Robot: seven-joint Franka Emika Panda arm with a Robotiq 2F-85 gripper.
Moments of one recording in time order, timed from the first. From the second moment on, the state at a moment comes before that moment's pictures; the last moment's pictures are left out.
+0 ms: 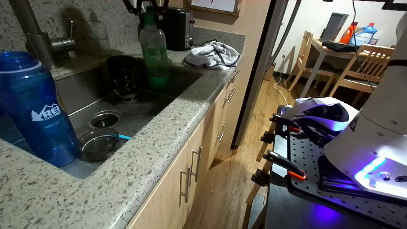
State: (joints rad) arm 0.06 0.39 -0.06 -1.62 -0.17 2.02 1.04
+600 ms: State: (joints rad) arm -0.01 0.55 -0.08 -1.42 -0.04 1.89 0.96
